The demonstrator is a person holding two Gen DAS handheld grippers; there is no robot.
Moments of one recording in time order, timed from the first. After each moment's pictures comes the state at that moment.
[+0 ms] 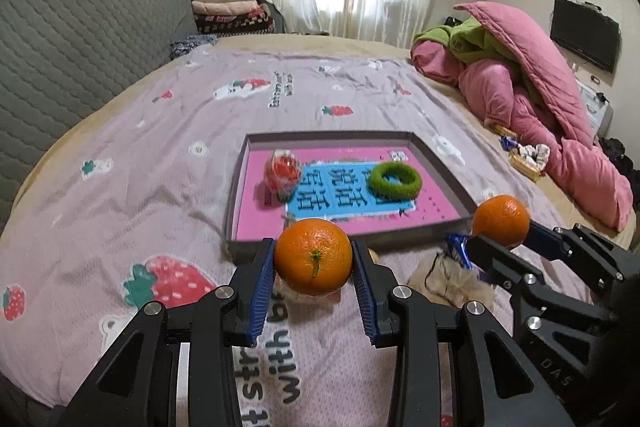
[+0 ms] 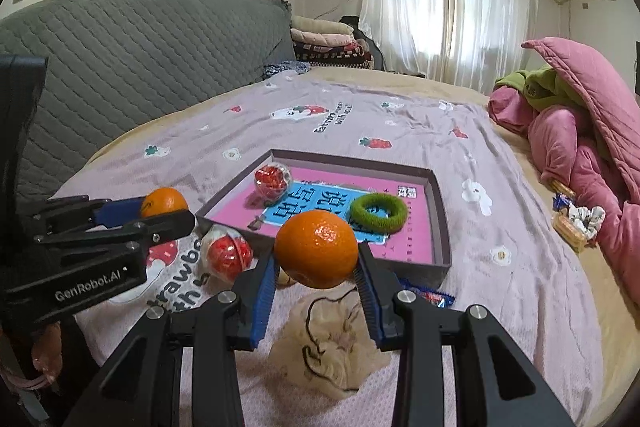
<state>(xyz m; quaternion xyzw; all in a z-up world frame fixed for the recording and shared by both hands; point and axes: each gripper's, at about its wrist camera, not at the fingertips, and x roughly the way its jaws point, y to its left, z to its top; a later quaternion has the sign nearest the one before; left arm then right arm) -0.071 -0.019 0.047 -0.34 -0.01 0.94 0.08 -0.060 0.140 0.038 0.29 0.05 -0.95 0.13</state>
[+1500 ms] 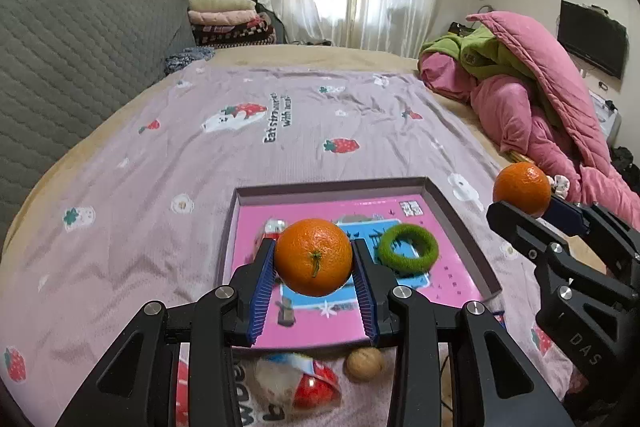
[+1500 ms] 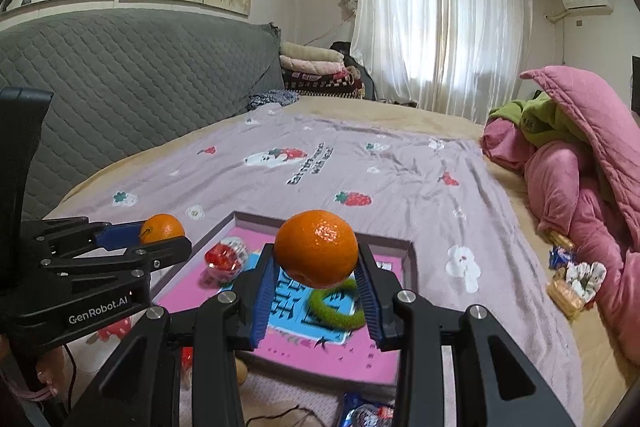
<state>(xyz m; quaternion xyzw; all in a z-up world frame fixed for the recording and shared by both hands) -0.167 0.000 0.070 -0.33 -0.01 0.94 0.07 -0.146 0.160 0.076 0.24 0.05 -0.96 0.12</state>
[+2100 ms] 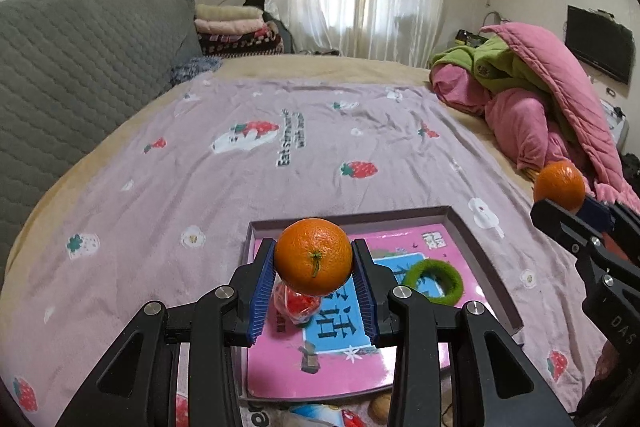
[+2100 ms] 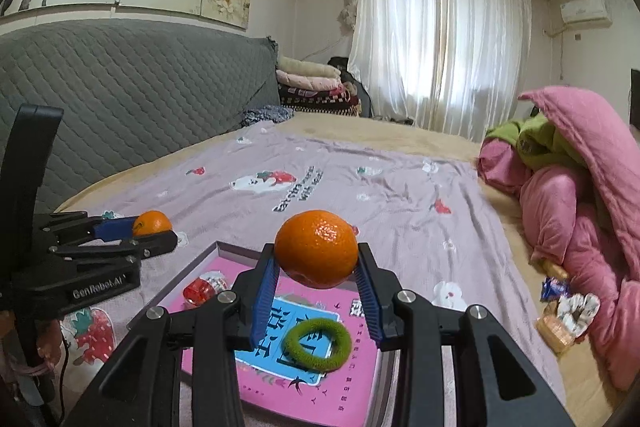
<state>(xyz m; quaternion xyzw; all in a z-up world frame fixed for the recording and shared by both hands) -0.212 -0.018 0.078 -0.32 -0.01 0.94 0.06 -0.179 0.172 0.090 0.23 0.05 -0.96 0.13</state>
